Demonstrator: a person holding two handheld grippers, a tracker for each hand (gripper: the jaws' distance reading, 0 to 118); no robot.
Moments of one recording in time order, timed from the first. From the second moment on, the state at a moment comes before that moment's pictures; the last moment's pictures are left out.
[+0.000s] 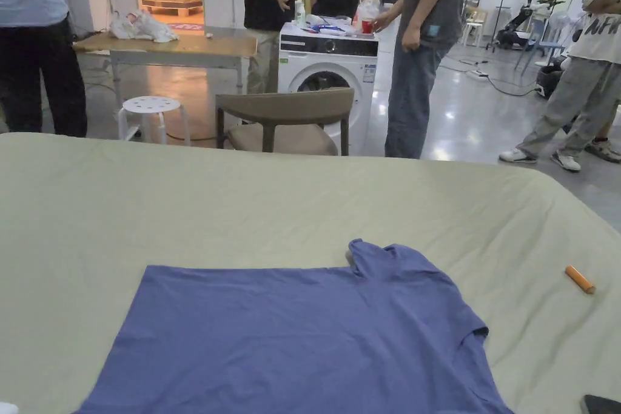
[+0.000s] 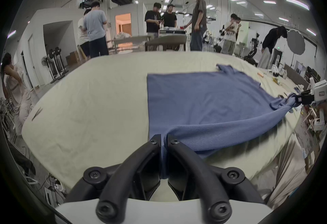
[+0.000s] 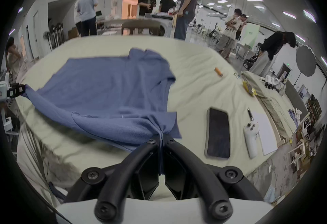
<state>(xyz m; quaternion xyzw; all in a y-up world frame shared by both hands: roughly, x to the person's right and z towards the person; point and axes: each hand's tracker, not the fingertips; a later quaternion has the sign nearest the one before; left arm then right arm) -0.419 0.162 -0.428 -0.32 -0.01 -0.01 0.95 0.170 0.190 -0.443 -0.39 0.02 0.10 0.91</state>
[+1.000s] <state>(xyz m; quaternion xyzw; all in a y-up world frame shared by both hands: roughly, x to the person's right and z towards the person) -0.375 0.187 -0.500 -0.21 0.00 0.00 0.98 0.068 0.204 -0.508 -0.18 -0.01 0.01 0.98</state>
